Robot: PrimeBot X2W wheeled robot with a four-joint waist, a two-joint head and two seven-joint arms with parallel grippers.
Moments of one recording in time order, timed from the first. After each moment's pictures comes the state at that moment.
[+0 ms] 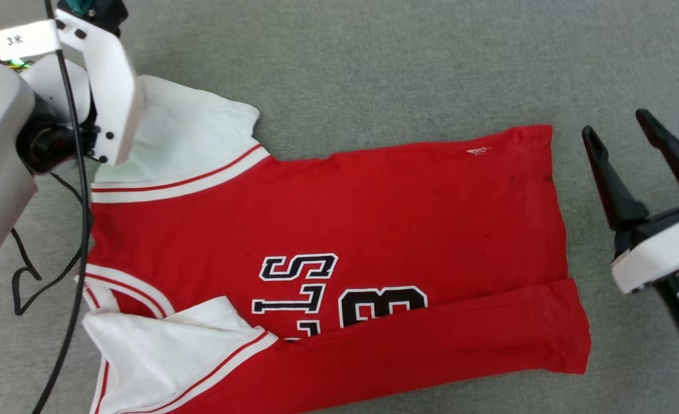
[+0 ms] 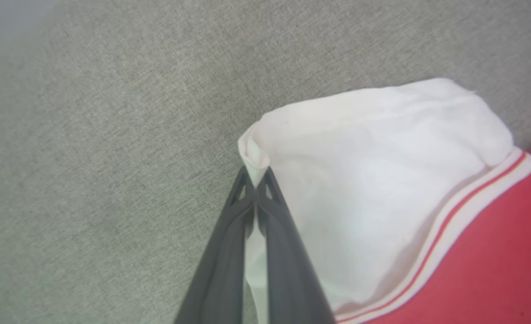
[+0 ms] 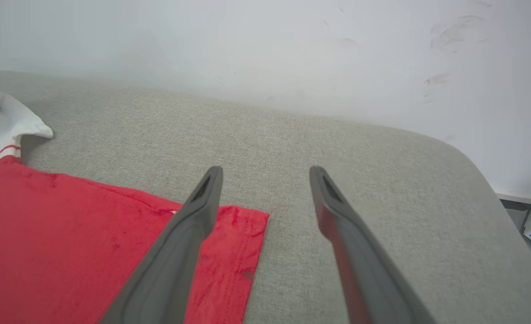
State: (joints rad) left arm -1.29 0.71 -1.13 0.60 -1.05 -0.13 0.63; right arm -0.31 -0.34 0.05 -0.14 0.33 0.13 0.12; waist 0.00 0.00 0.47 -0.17
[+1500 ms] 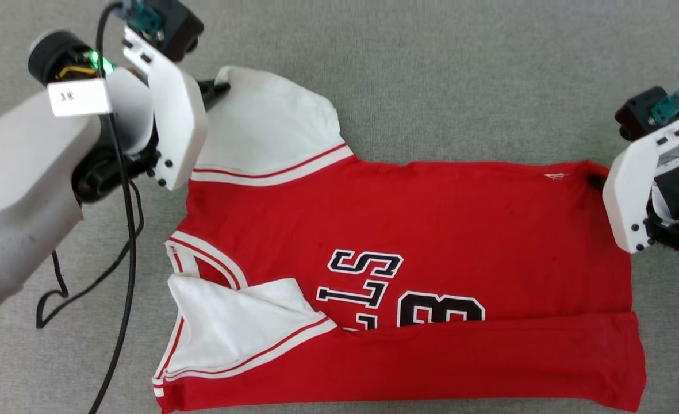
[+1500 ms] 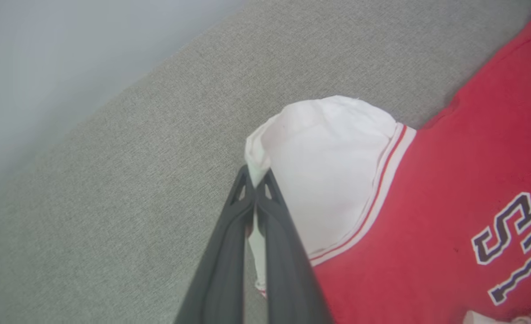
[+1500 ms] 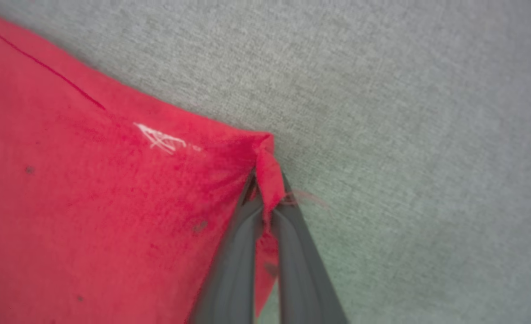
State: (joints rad) left arm -1.29 0.71 -1.23 0.39 -1.05 -0.13 0.34; right arm -0.79 -0.60 0.59 0.47 0.63 0.13 0.65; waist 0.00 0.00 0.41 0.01
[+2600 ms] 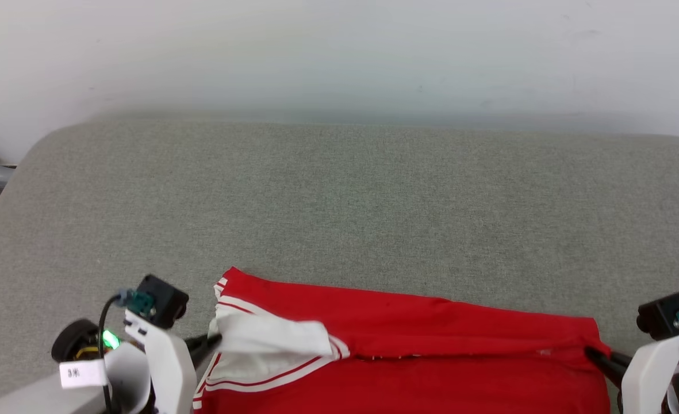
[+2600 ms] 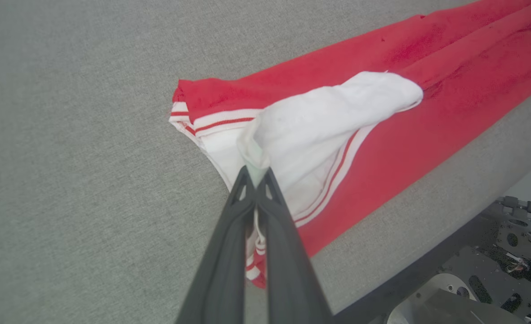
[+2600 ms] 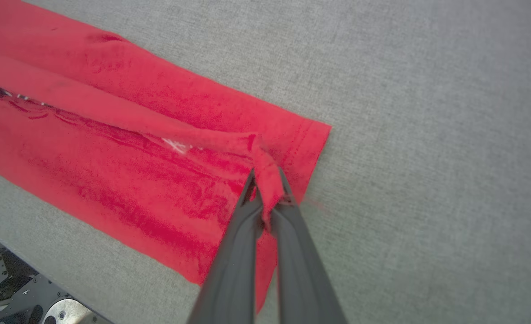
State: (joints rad) left arm -0.65 0.96 -1.27 -0.02 -1.15 0.13 0.14; right arm -0.12 -0.65 0.38 0.22 0.70 0.13 0.37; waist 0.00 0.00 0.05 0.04
